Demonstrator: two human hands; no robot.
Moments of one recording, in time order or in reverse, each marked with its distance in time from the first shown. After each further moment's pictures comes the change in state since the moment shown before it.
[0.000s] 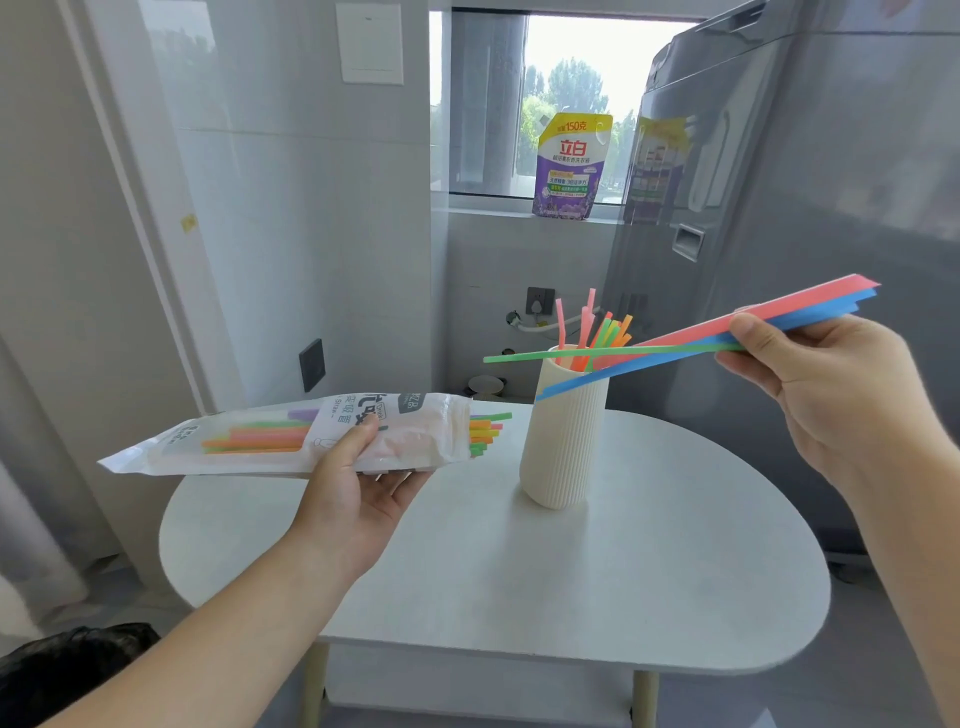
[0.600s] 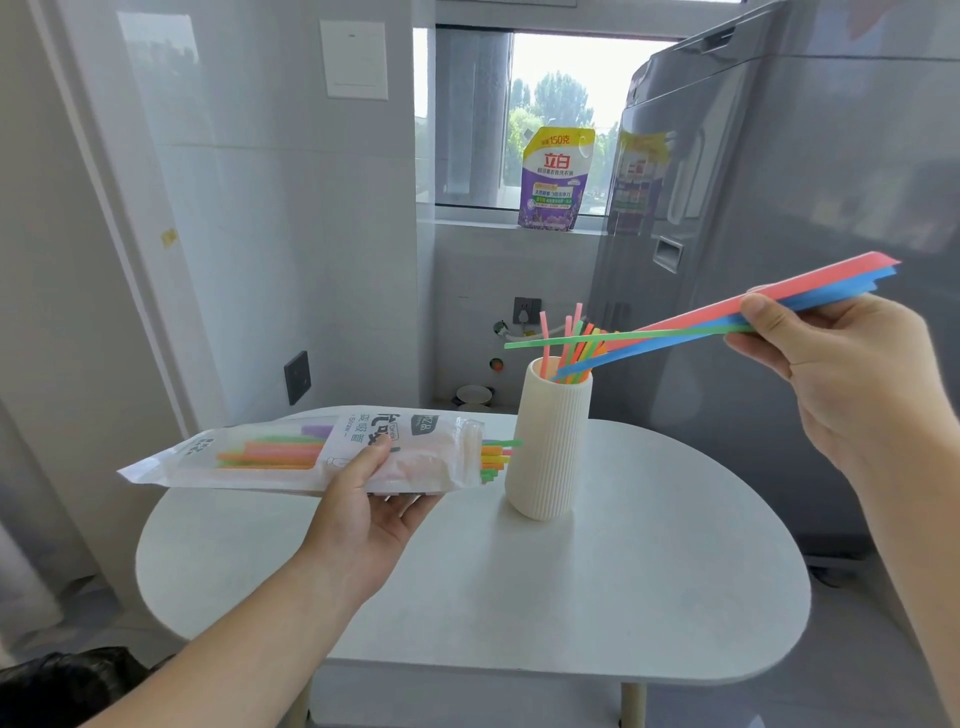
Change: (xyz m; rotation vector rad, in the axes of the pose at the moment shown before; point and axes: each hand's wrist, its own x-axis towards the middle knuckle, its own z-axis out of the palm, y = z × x) left_hand -0.002 -0.018 0.008 0.016 -0.058 -0.046; right_hand 0.011 -0.019 -0.011 -0.041 0.060 -0.085
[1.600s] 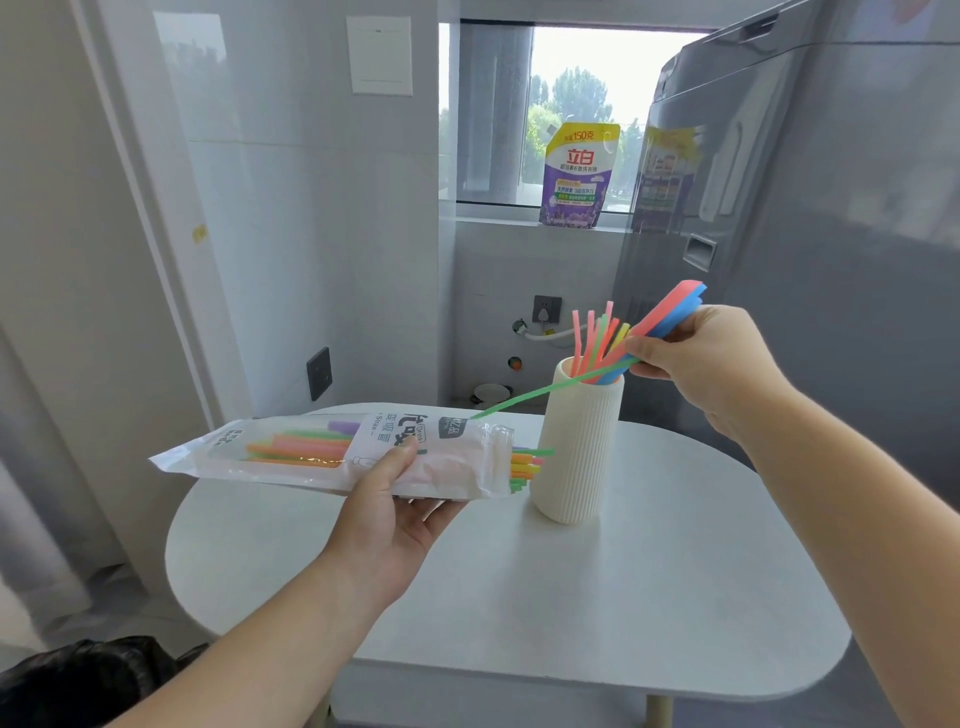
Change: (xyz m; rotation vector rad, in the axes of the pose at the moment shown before) left_hand 0.003 0.002 -0.006 0.000 -0.009 -0.028; right_hand 0.016 0.033 0.086 -0.405 -0.243 0.116
